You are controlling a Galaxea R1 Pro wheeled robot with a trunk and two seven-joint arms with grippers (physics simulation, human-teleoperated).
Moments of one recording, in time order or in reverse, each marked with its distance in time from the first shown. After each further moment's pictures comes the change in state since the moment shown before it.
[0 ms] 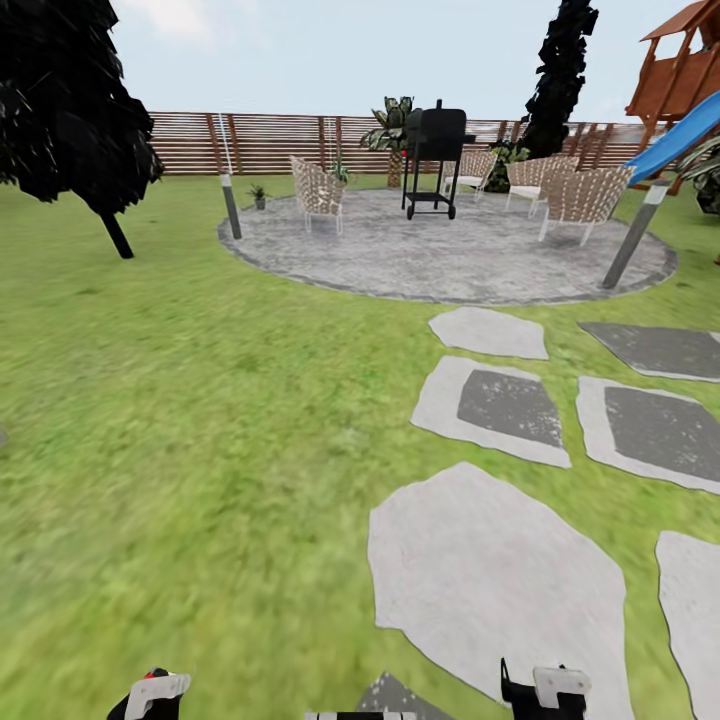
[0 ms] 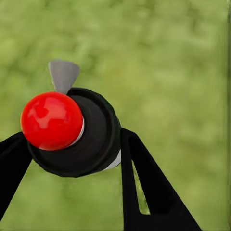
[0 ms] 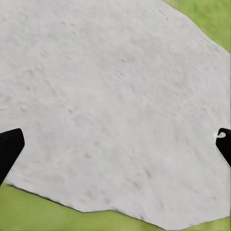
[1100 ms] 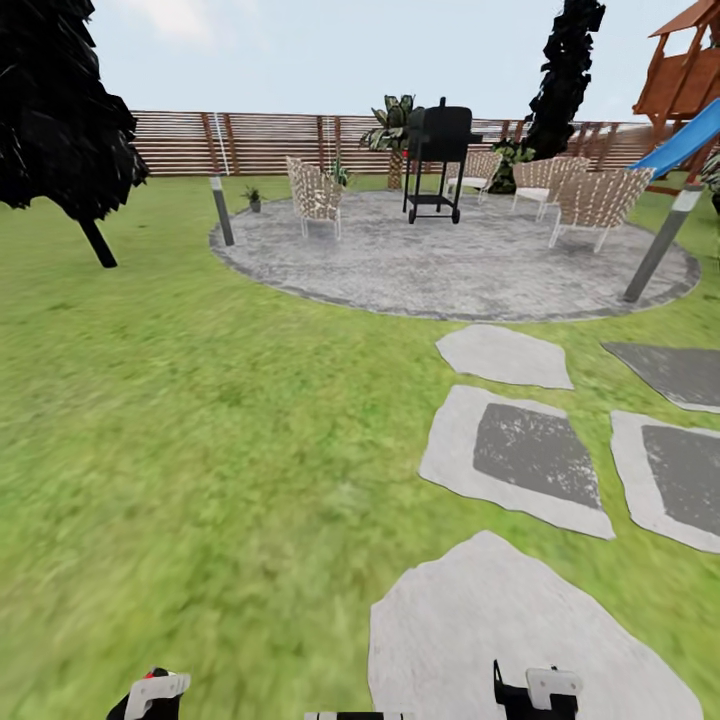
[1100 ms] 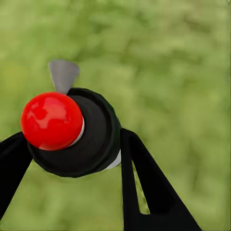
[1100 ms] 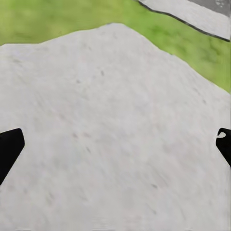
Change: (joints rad) left arm 0.000 0.000 -0.001 0.000 0.001 -0.003 0.000; right arm 0.002 0.017 0.003 0.001 0.004 0.003 0.007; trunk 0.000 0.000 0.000
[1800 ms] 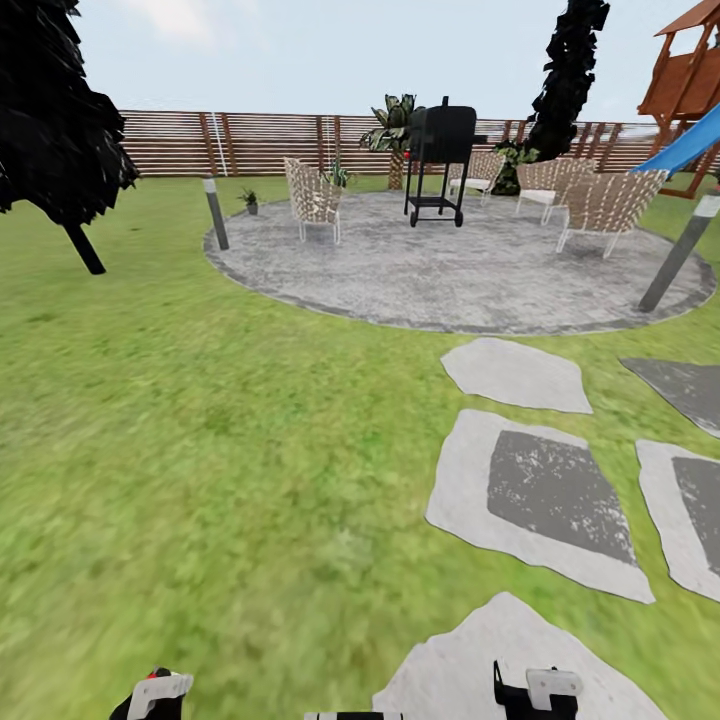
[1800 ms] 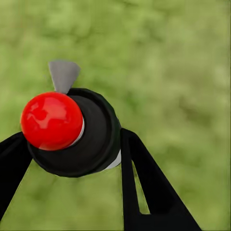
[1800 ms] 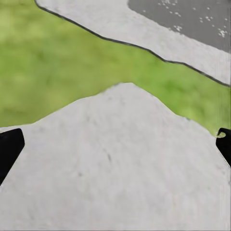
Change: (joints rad) left arm 0.000 -0.006 -0.002 0.002 0.000 -0.003 0.000; right arm 0.001 0.000 0.000 0.000 0.000 0.000 0.000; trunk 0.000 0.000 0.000
